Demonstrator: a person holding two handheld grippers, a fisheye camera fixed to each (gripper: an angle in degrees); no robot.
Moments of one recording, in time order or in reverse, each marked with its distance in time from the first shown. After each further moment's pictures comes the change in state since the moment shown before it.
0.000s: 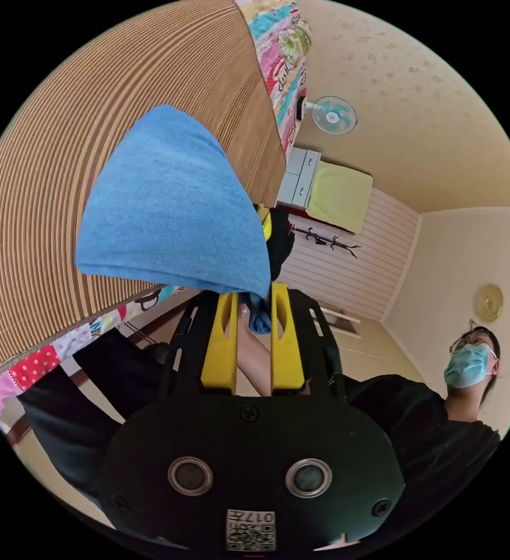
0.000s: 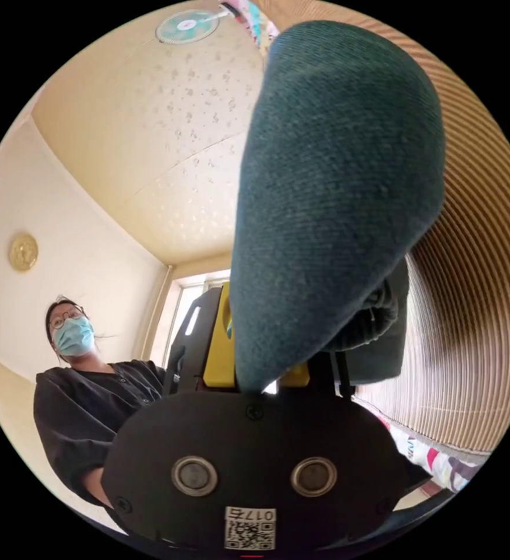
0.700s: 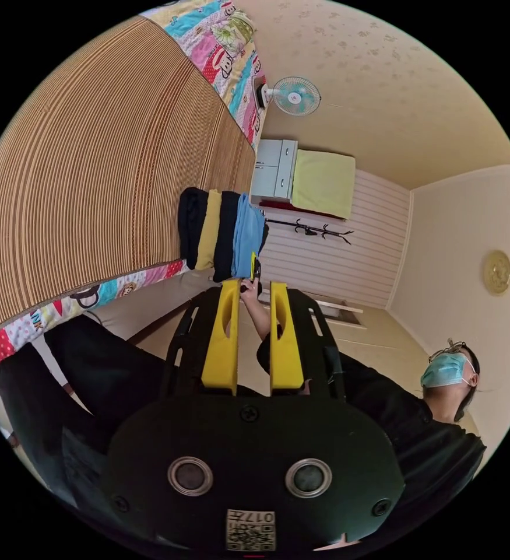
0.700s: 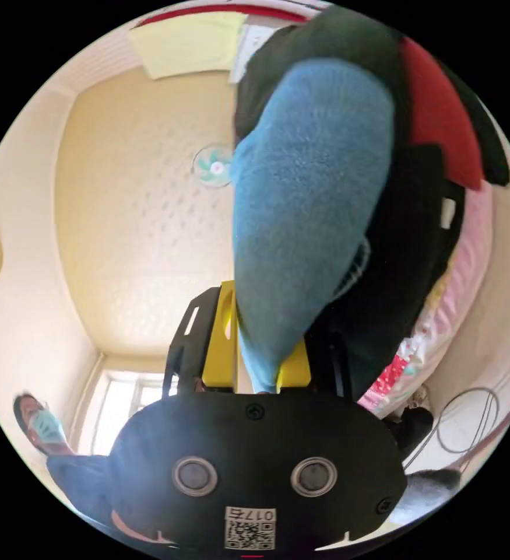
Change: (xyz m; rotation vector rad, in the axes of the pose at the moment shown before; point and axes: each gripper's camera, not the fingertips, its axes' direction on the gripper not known) left arm 0.141 0.081 0.119 0.078 -0.115 0.019; right arm -0.267 0.000 -0.392 0.708 0.426 0.019
